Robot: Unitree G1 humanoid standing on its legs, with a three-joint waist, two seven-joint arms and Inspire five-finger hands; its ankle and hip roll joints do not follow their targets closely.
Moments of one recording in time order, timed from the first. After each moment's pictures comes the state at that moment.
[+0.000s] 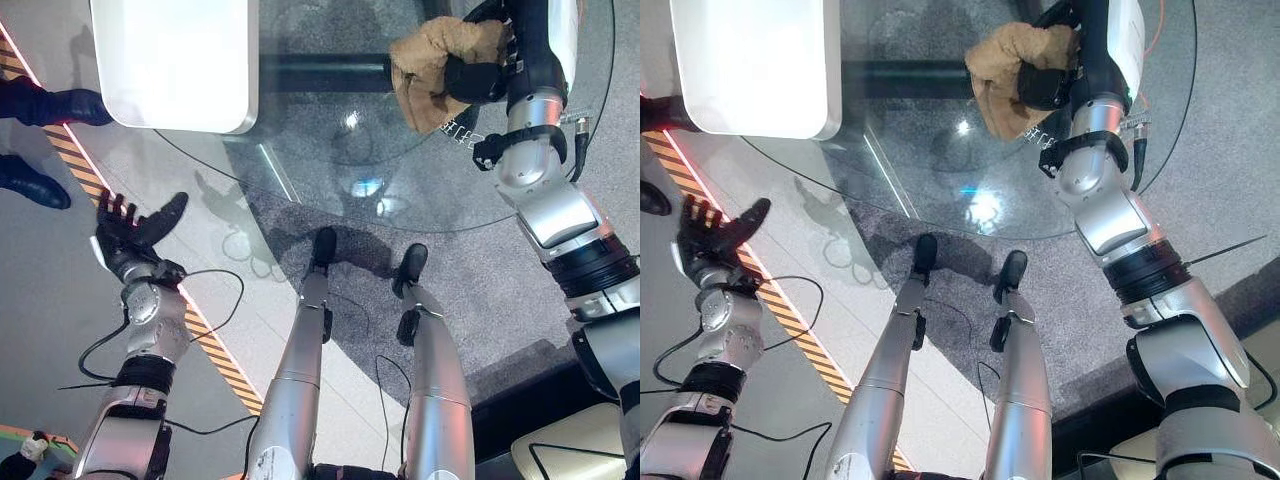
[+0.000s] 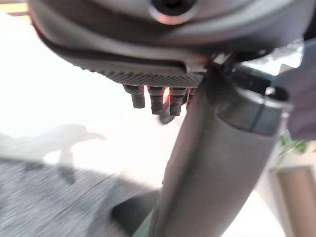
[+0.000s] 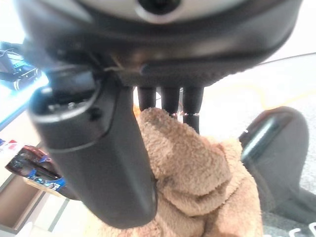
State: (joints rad) left arm -0.51 0.52 -0.02 0.62 -0.88 -0.43 0.54; right arm -1.07 -0.74 0.47 0.29 0.12 0.29 -0.56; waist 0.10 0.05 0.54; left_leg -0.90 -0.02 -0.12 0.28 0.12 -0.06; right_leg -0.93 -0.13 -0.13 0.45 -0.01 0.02
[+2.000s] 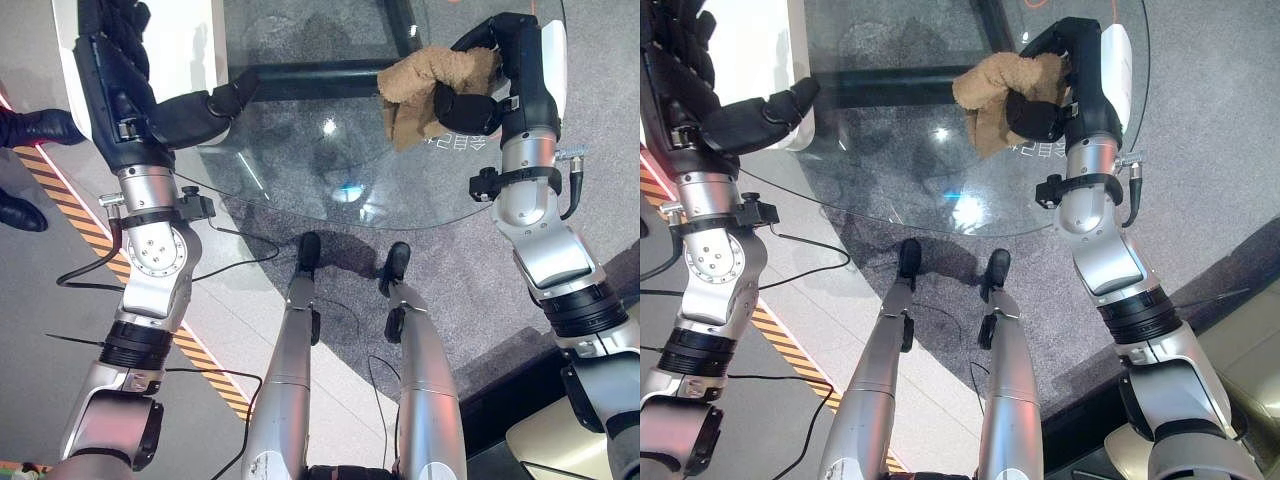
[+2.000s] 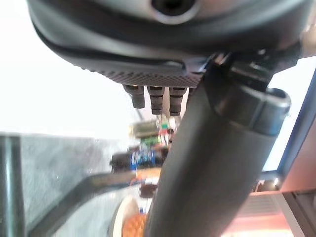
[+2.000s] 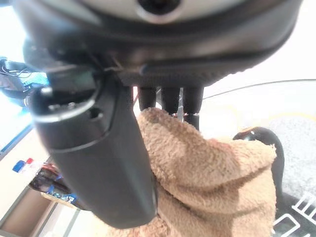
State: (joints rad) left arm -0.63 0.59 -0.12 0.10 -0.41 -0.44 0.40; right arm -0.85 -0.68 0.31 0.09 0.00 0.23 -0.48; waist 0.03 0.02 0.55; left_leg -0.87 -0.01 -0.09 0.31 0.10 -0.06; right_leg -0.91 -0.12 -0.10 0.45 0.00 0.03
